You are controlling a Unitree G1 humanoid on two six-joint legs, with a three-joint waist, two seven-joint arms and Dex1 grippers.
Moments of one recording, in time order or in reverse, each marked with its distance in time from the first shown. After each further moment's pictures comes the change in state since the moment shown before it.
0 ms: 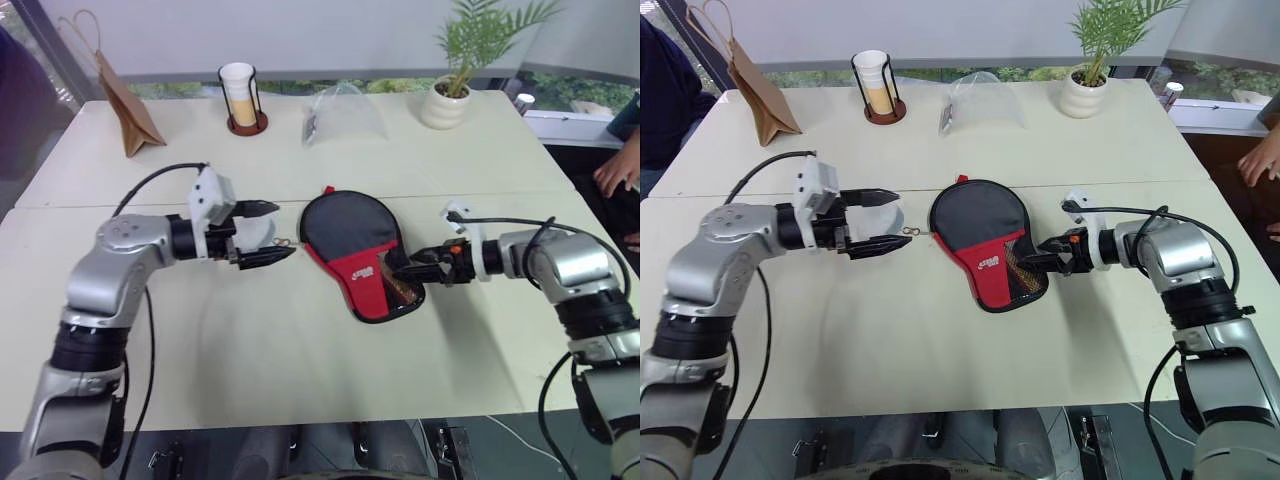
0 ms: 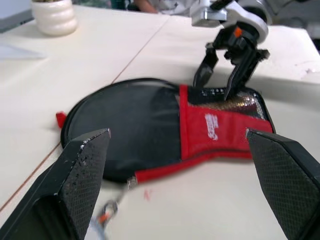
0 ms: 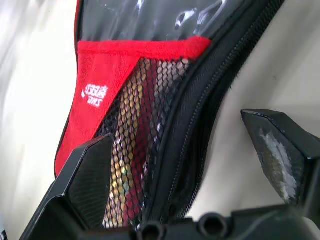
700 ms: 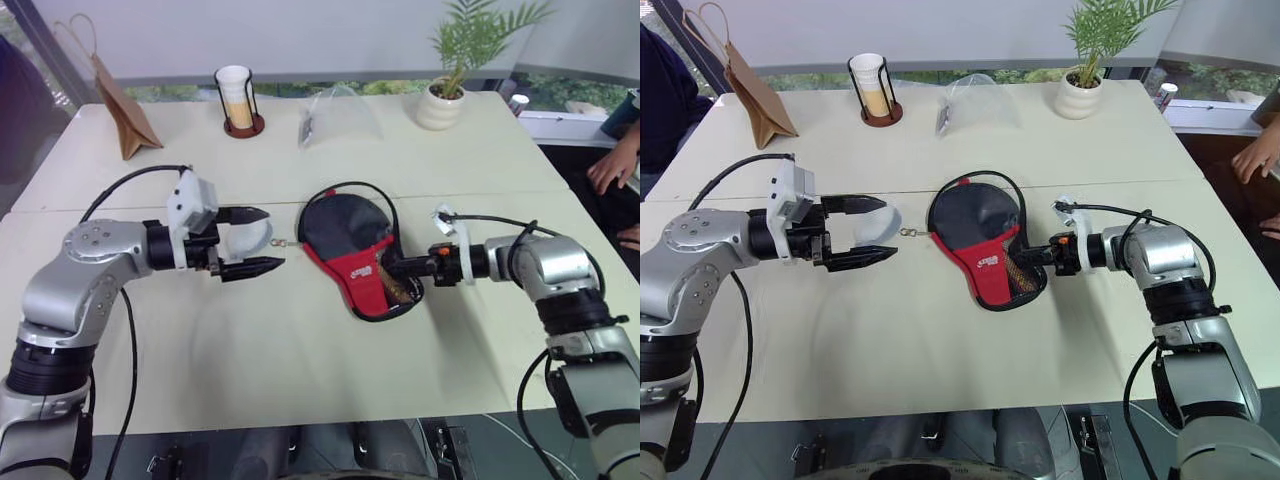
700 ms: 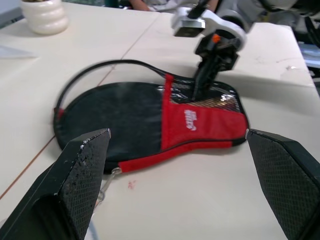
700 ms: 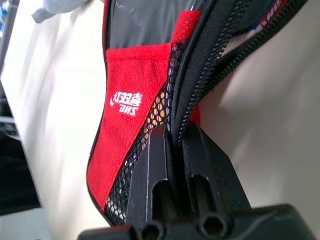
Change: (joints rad) left arm 0.043 0.066 0.029 -0.106 -0.095 0.057 0.059; right arm 0.100 0.071 -0.122 -0.095 0.053 0.220 -0.017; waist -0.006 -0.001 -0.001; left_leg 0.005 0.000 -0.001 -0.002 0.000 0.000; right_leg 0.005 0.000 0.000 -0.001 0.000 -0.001
